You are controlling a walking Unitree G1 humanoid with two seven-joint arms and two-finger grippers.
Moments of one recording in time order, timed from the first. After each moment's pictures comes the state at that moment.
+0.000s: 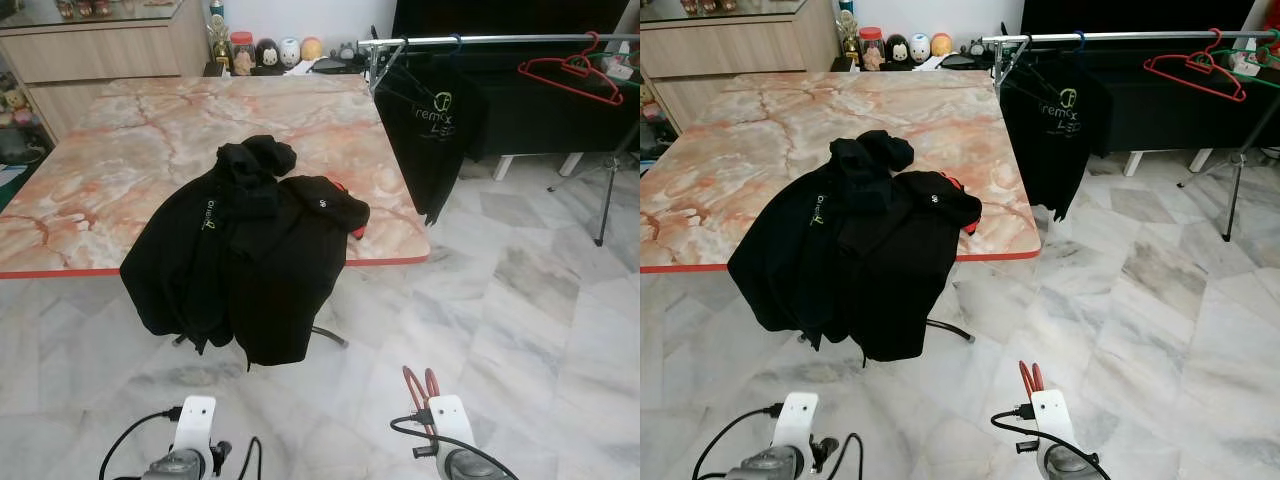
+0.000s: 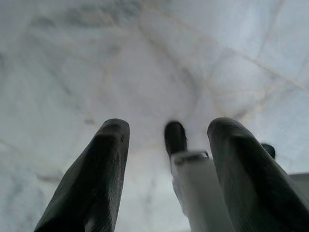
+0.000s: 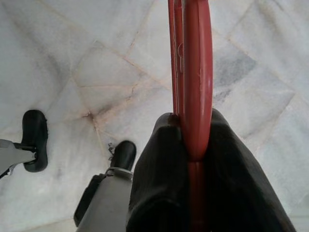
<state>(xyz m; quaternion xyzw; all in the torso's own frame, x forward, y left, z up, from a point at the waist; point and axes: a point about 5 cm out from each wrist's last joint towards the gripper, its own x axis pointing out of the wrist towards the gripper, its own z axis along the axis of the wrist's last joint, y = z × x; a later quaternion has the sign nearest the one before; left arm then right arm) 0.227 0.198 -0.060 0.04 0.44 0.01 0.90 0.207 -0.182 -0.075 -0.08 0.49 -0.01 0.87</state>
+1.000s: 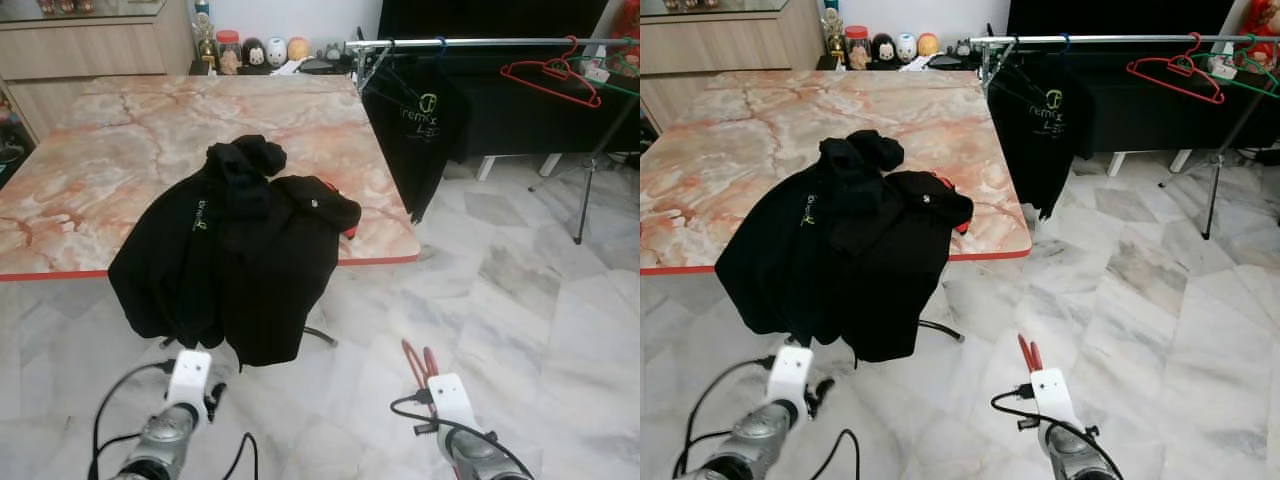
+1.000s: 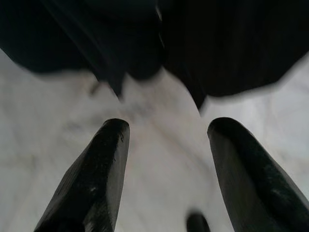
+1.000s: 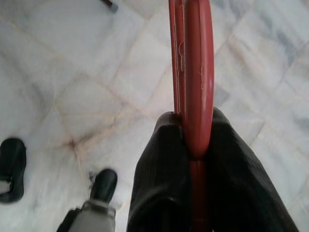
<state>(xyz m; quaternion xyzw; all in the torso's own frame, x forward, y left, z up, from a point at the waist) 0.272 0.216 -0.012 0.09 0.25 0.00 0.96 0.234 -0.200 -0.055 -0.12 0.42 -0.02 0.90</state>
